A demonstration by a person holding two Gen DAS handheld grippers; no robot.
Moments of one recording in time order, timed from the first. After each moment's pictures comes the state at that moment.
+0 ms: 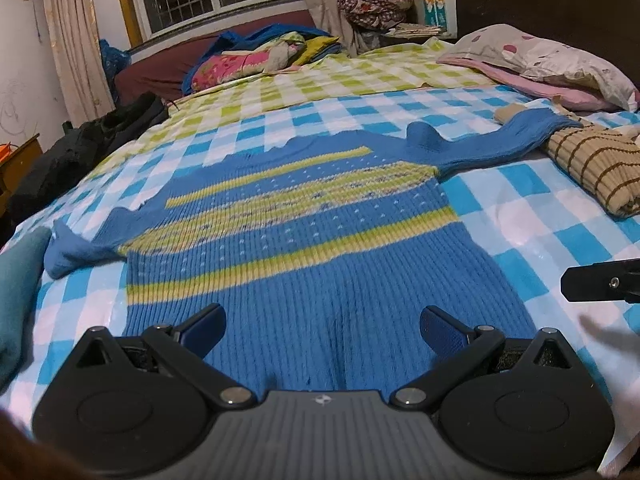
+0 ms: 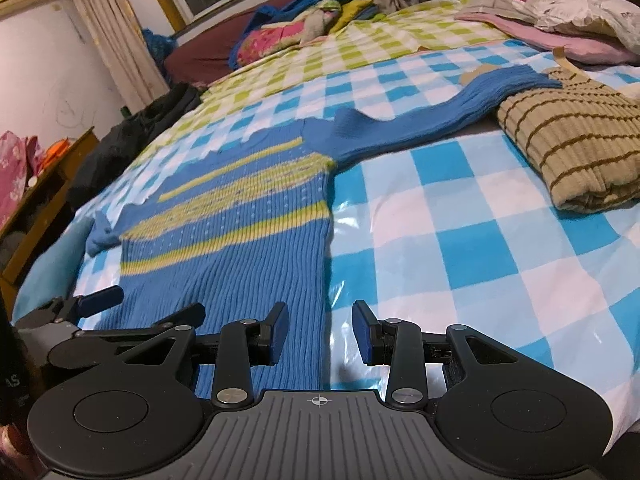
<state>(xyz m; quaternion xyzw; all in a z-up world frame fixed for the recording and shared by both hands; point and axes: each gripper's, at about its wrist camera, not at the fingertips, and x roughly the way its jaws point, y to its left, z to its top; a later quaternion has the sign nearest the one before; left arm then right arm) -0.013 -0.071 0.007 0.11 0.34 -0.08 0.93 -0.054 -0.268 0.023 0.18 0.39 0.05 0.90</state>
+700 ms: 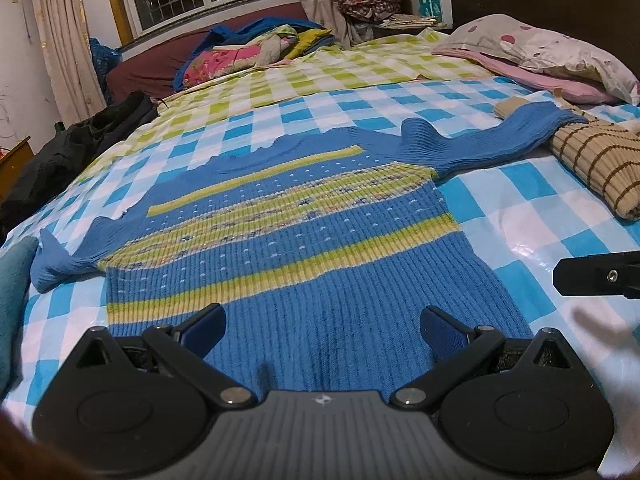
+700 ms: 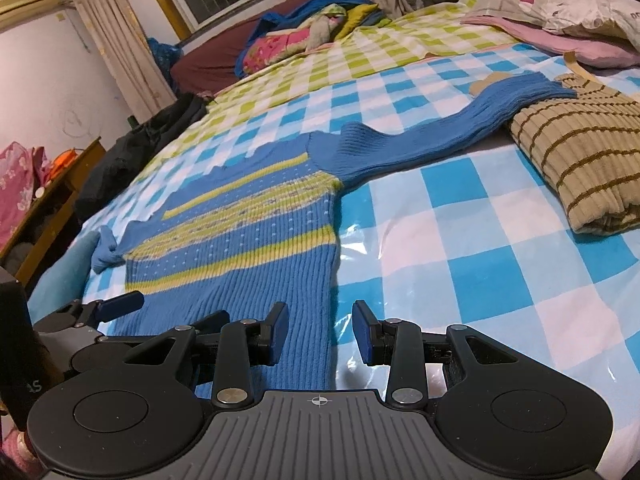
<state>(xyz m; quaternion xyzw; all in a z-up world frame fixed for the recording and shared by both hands) 0.014 -0.087 0.002 0.12 0.35 -0.09 0.92 -0.033 -0.276 0.023 0.19 0.38 0.07 0.90</state>
